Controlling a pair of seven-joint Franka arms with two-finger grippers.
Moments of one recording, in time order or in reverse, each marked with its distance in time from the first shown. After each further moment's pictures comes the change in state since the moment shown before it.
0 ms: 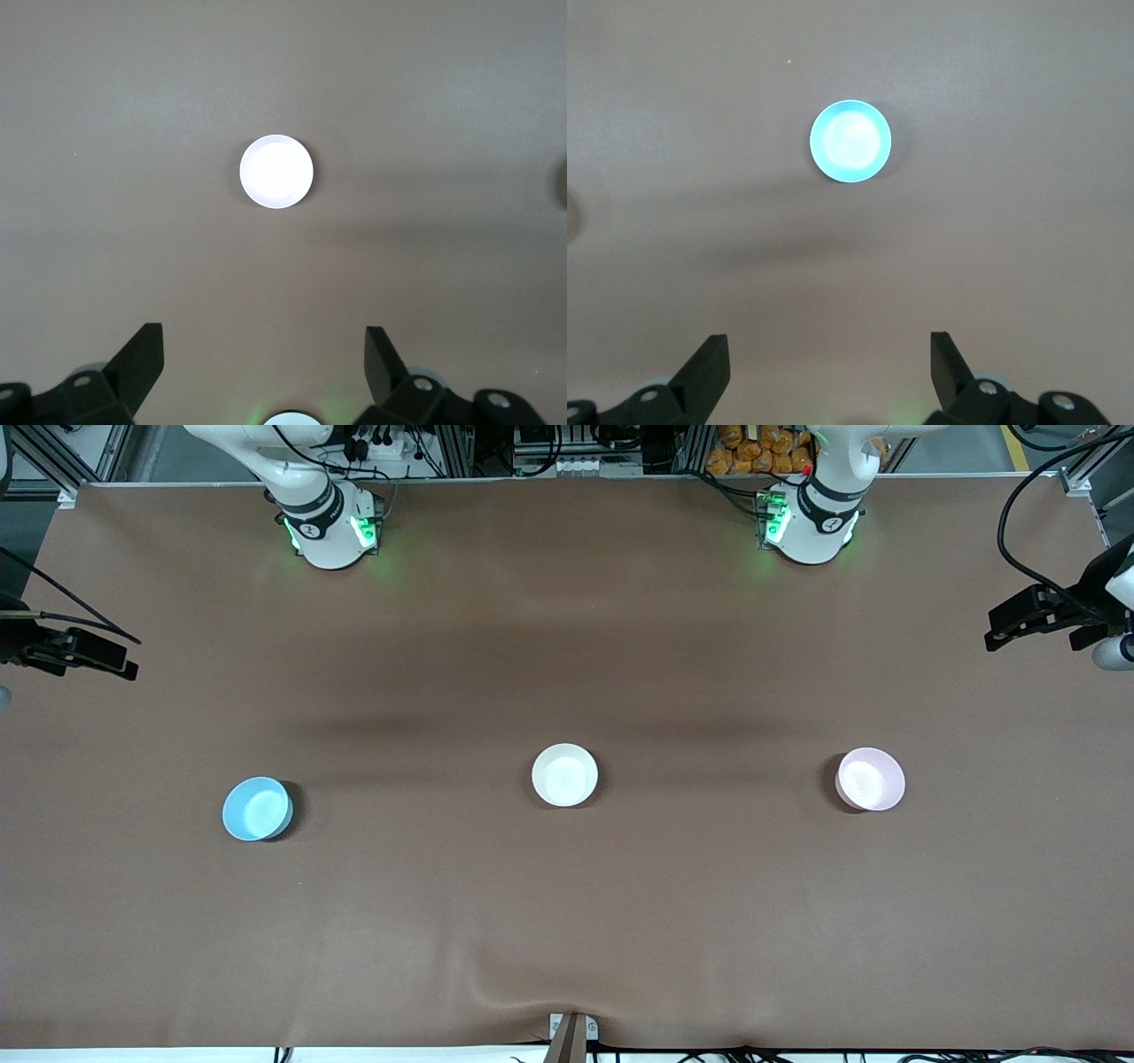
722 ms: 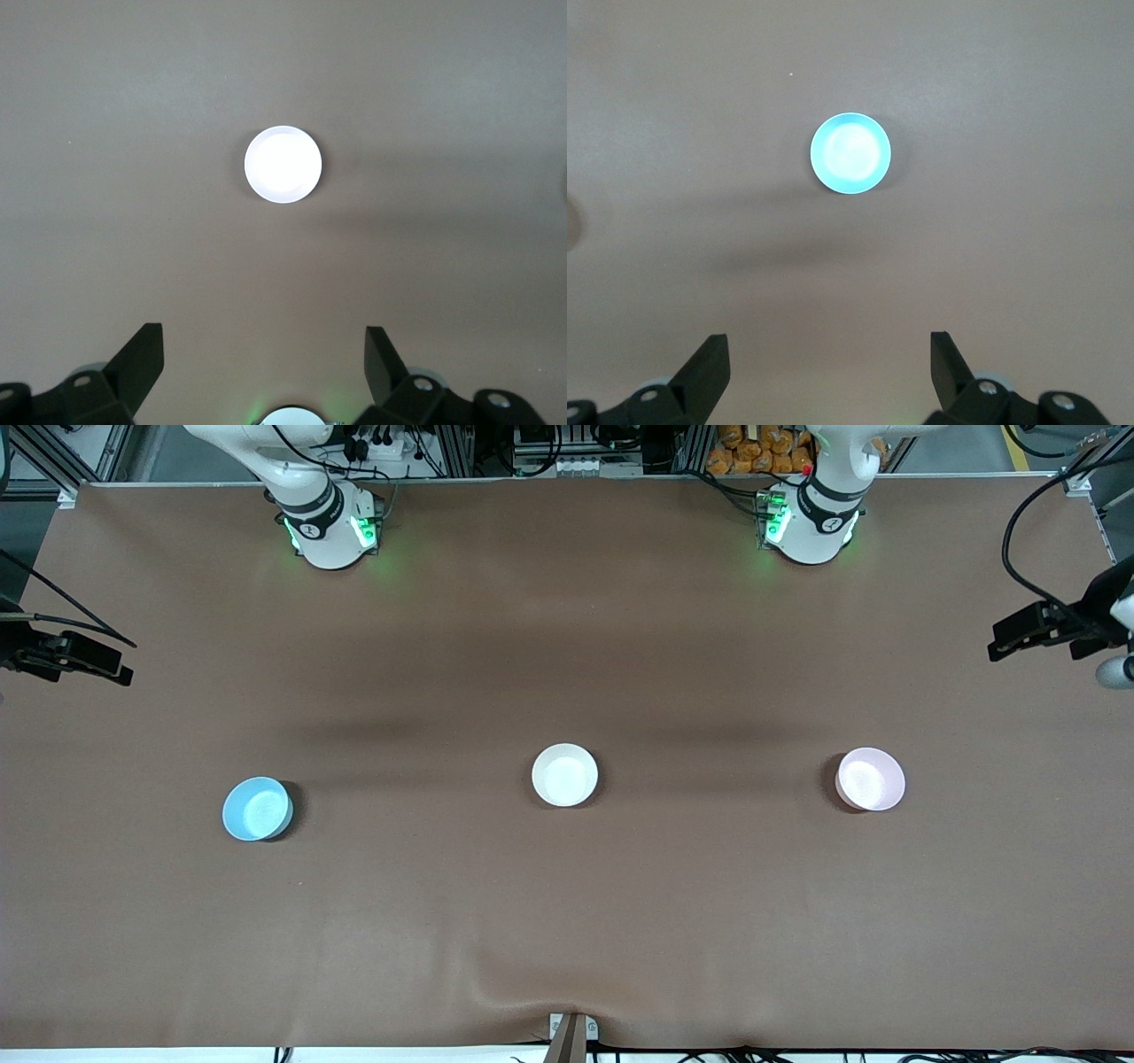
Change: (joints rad) left arm 0.033 0.054 0.004 -0.004 -0.009 0.000 0.018; right arm -0.001 0.000 0.000 -0.008 0.000 0.031 -0.014
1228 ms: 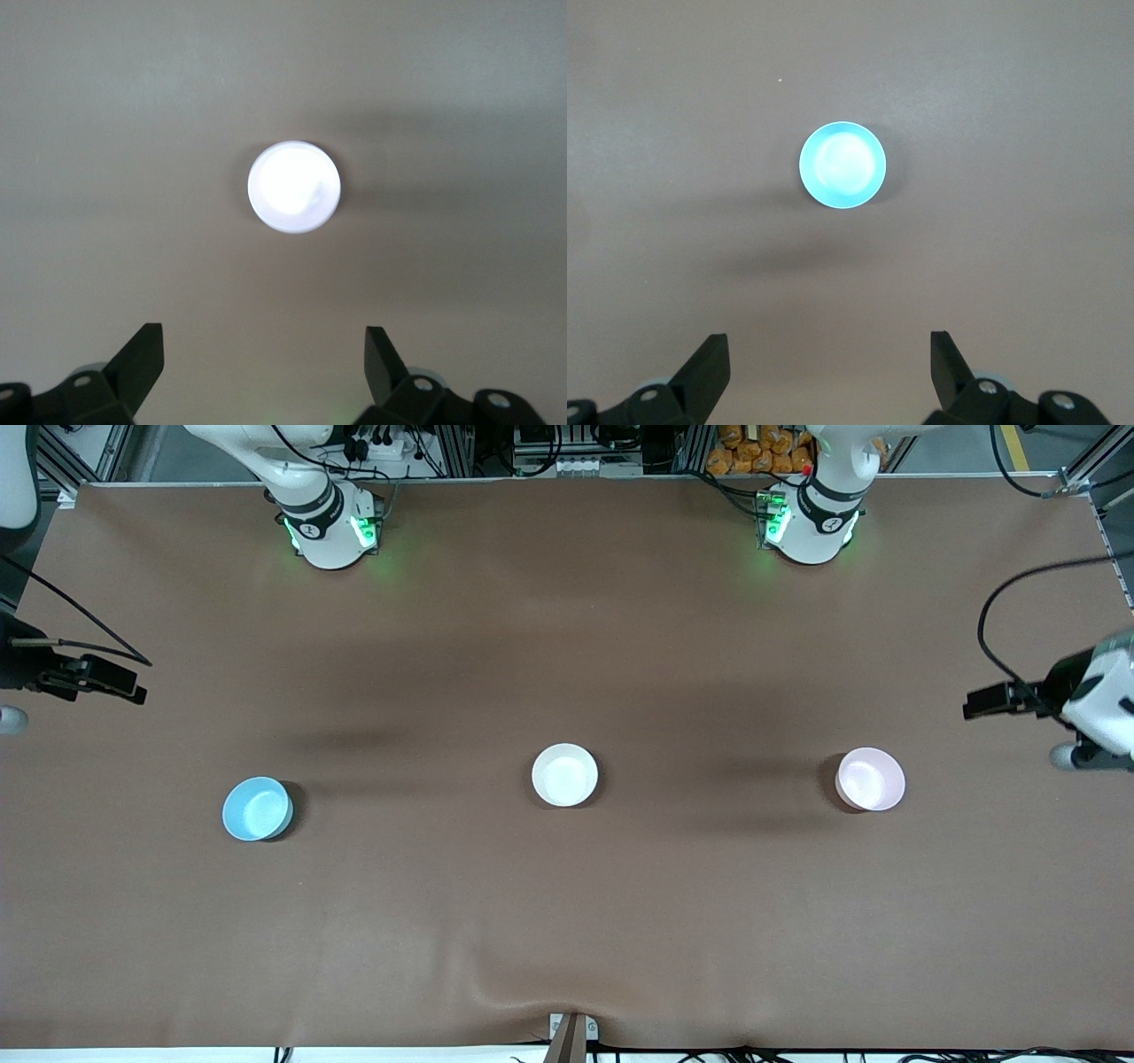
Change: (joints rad) left arm 0.048 0.174 0.002 -0.028 -0.003 0.163 0.084; right arm -0.017 0.008 -0.006 -0.105 0.000 0.128 -0.028
